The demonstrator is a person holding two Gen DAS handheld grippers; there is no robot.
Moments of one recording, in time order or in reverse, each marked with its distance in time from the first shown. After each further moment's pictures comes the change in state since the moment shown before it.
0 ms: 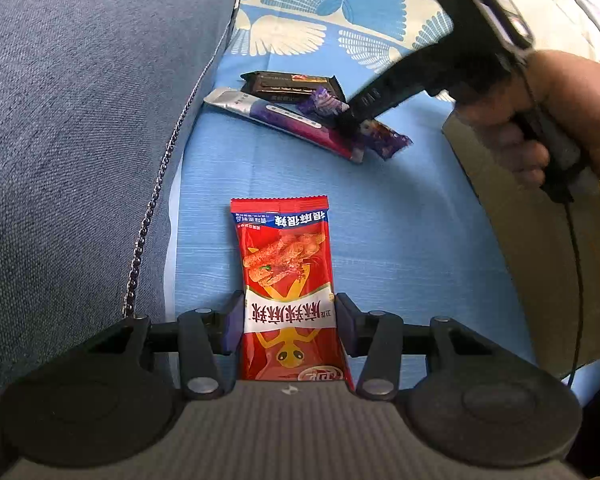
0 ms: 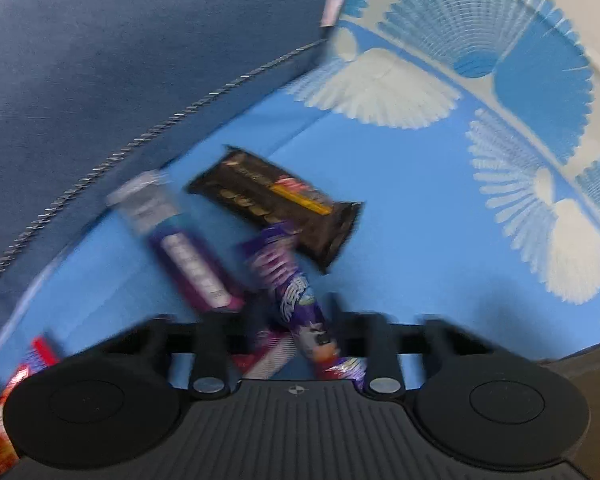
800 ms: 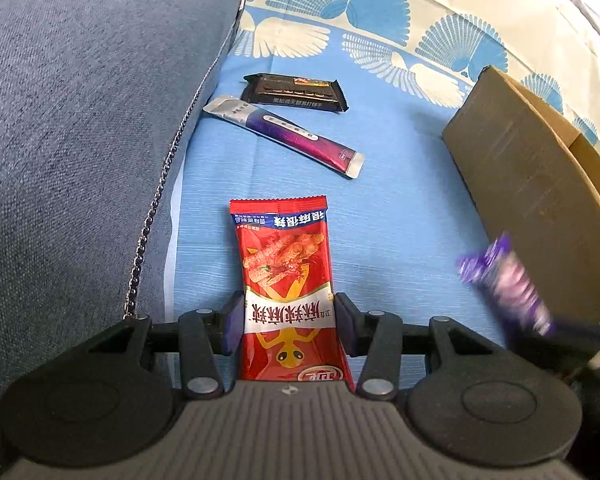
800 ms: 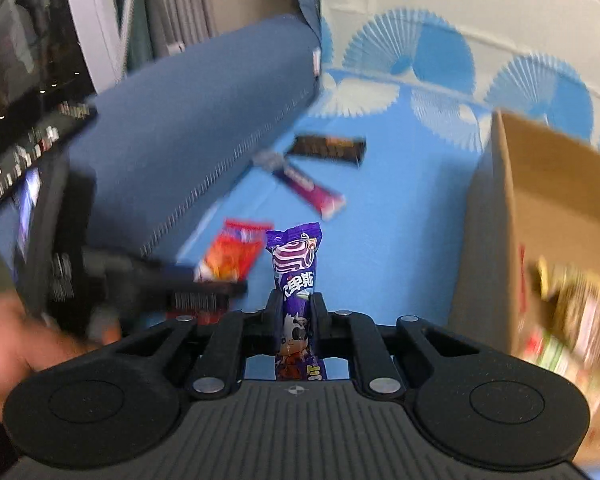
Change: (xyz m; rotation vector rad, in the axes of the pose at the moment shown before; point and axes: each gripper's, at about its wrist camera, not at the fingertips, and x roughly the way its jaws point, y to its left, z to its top) left arm -0.004 -0.001 0.001 -0.019 0.000 0.006; right arm -0.182 0.102 -0.173 0.300 -0.204 0.010
